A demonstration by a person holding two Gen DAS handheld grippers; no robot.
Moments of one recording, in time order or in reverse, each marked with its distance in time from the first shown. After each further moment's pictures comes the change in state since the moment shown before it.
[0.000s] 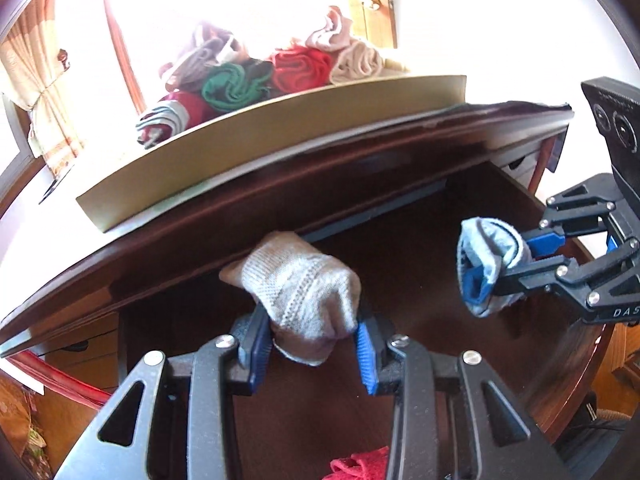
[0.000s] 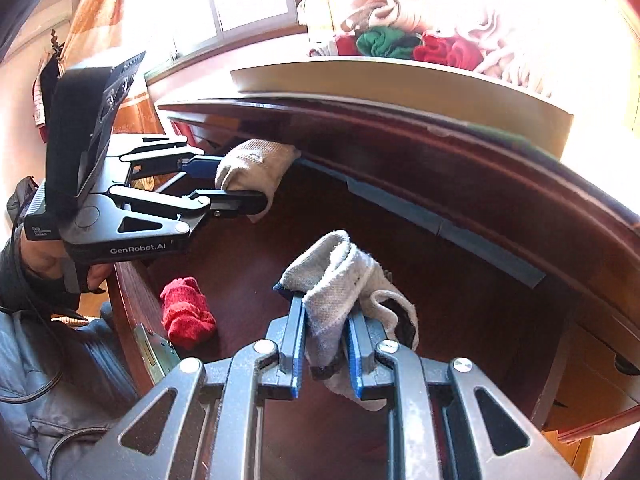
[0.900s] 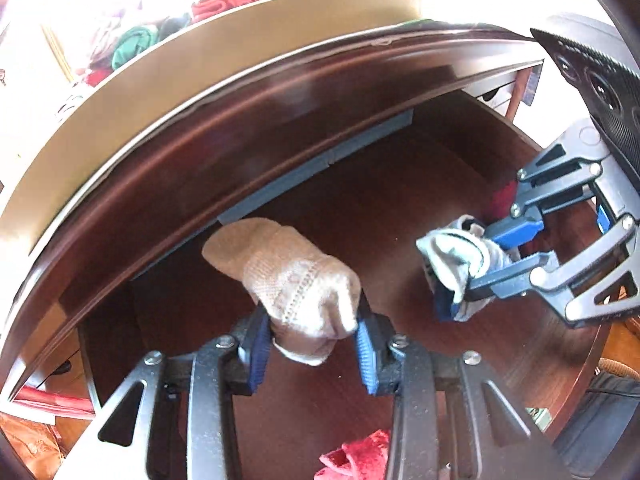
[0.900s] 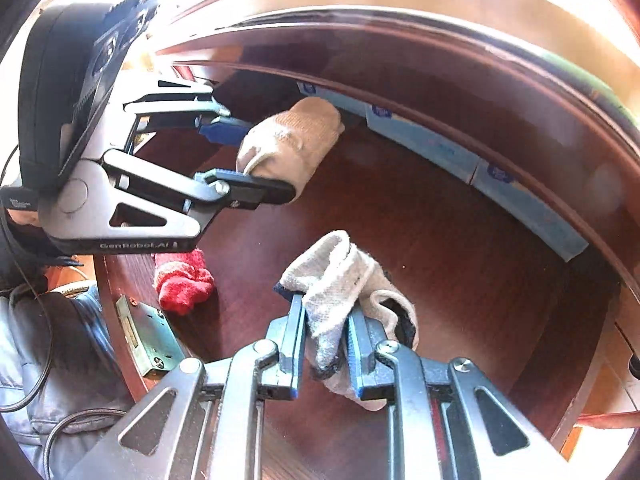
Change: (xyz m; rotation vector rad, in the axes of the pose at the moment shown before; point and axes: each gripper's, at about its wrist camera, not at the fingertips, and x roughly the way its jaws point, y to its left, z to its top) left arm 0.080 -0.039 0.017 0.159 0.209 -0.089; right arm 0.078 -0.018 0.029 -0.013 0.248 0.058
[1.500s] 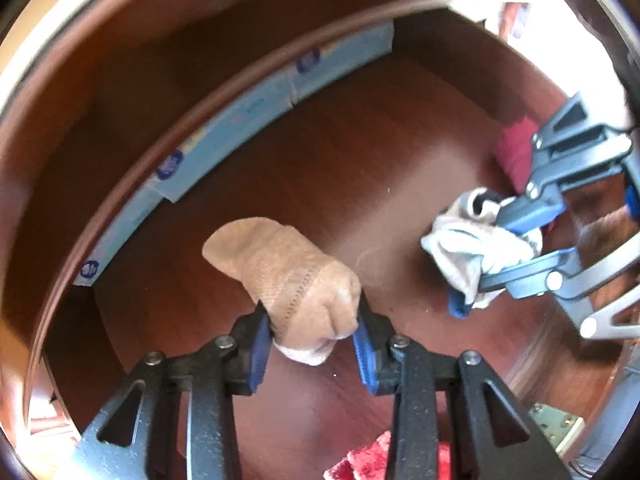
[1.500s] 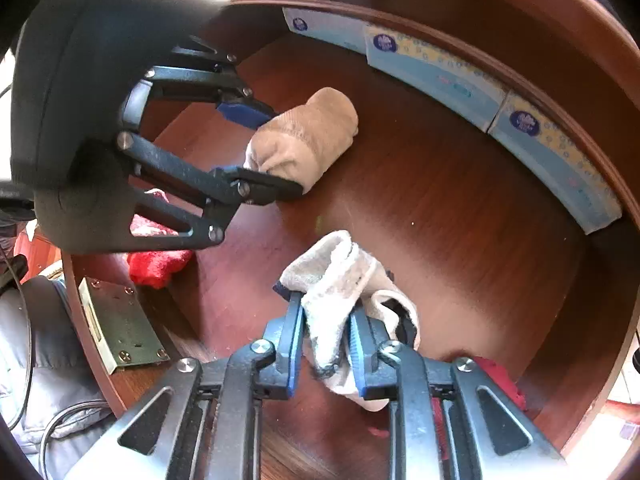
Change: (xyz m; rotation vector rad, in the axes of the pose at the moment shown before) left arm 0.058 -0.002 0.013 0.102 0.207 -0.074; right arm 0.055 0.001 0.016 0.007 0.211 -0.016
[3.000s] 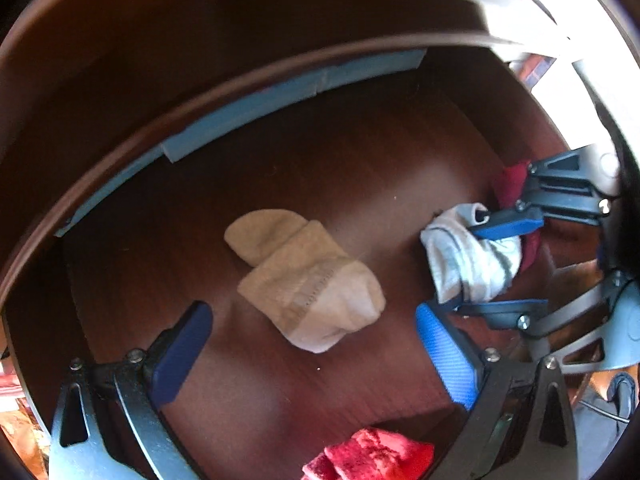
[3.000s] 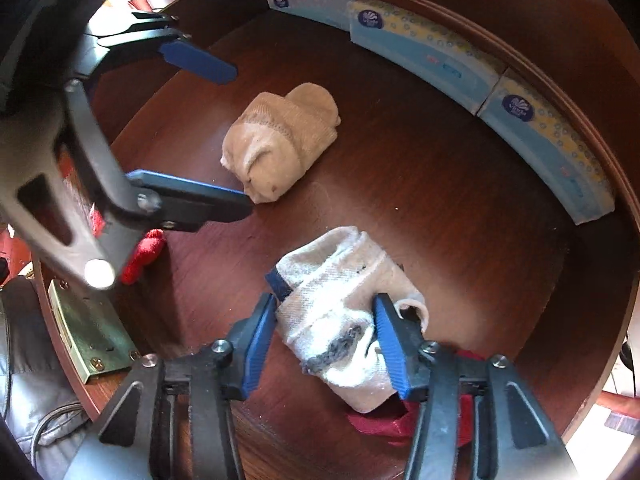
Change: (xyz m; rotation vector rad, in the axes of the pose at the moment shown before) left arm 0.009 0.063 -0.037 -0.165 0.058 -0.147; right arm 0.014 0.004 0.013 0.011 0.097 -0.073
